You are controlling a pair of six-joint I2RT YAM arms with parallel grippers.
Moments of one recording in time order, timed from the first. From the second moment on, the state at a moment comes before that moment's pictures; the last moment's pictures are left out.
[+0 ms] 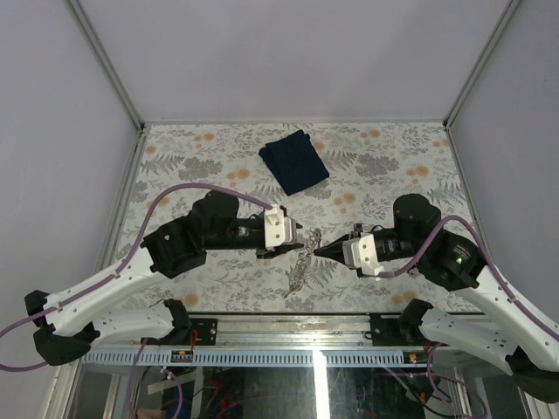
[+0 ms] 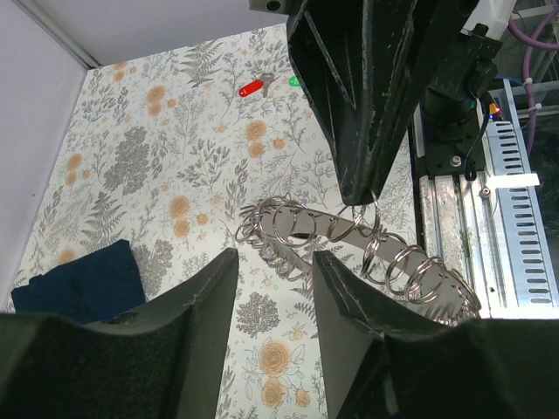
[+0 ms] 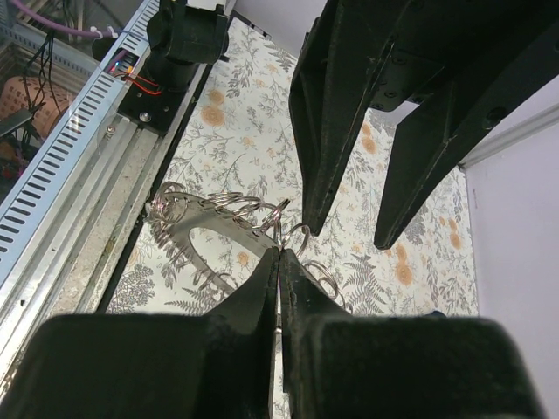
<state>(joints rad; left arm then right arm) -1.02 1.02 1.13 -0.39 0.40 0.42 0.83 0.80 1.03 -0.56 -0.78 -0.80</state>
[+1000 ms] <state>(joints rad) -1.05 1.02 1.13 -0.40 0.43 0.42 0.83 0.80 1.03 -0.56 -0.78 -0.79</state>
